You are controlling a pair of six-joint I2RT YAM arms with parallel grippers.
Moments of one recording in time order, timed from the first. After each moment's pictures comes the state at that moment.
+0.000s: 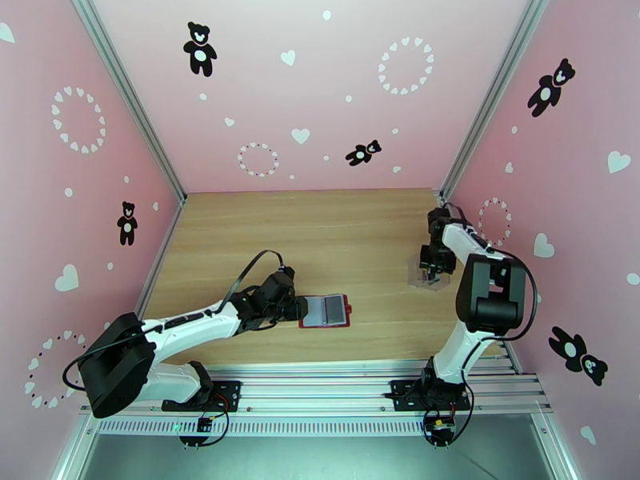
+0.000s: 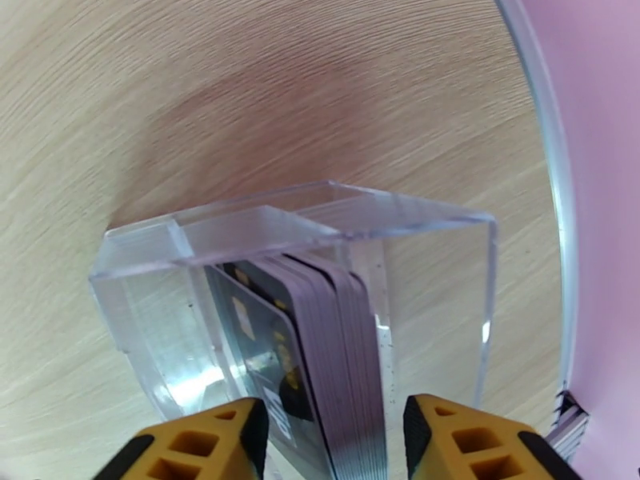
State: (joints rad) left arm -0.83 1.35 0.66 -0.22 0.06 -0.82; right arm -0.15 1.83 1.33 -0.93 0.18 0.20
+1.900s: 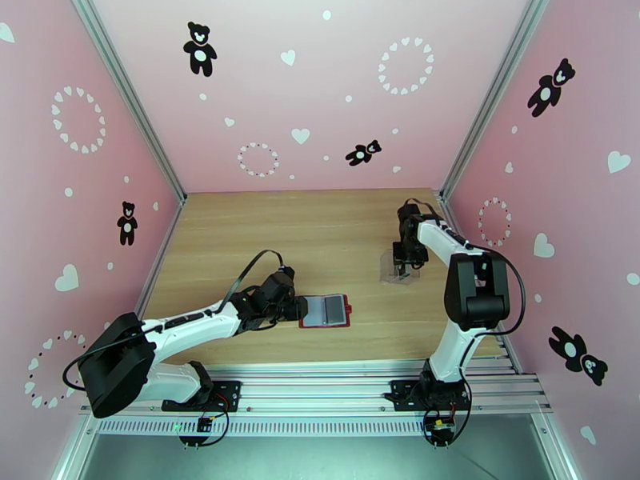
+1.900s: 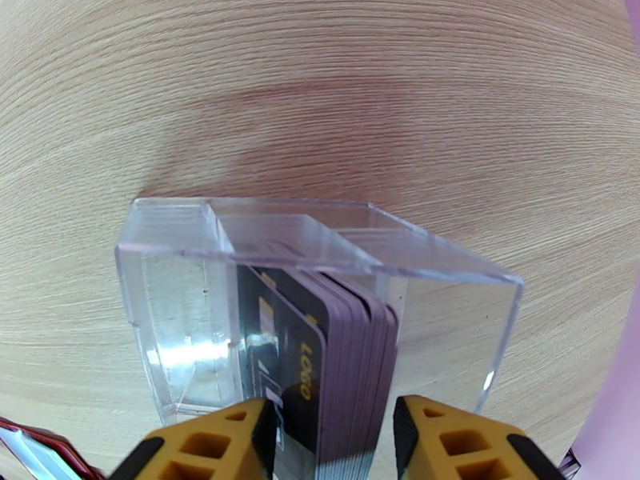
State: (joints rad) left arm -0.83 1.35 0.66 -0.22 0.06 -0.82; right arm 0.07 1.85 1.37 -0.93 0.14 0.14
